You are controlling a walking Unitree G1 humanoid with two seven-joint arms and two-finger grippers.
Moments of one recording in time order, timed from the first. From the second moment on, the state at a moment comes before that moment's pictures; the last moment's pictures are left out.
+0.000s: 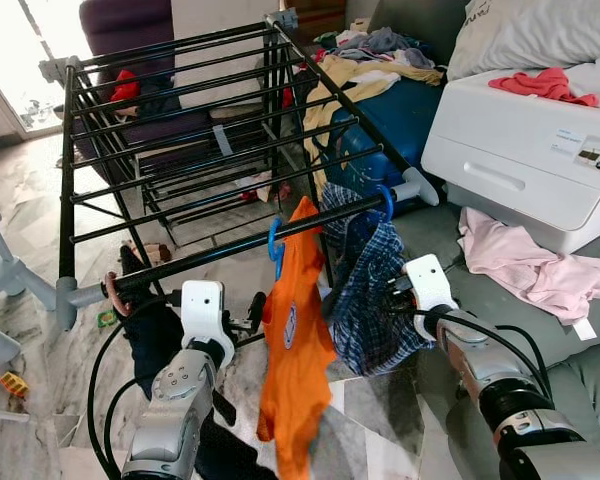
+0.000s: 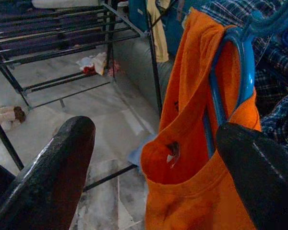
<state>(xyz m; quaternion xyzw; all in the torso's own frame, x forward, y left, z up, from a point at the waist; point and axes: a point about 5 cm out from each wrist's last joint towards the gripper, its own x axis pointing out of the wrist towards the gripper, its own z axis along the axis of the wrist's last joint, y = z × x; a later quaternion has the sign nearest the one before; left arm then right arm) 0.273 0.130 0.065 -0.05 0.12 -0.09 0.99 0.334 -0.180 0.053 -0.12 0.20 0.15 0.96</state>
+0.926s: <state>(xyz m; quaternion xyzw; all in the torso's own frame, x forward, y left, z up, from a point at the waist) 0.278 0.134 0.073 -0.04 0.09 -0.06 0.99 0.262 -0.185 0.051 -0.08 0.13 0.08 0.99</state>
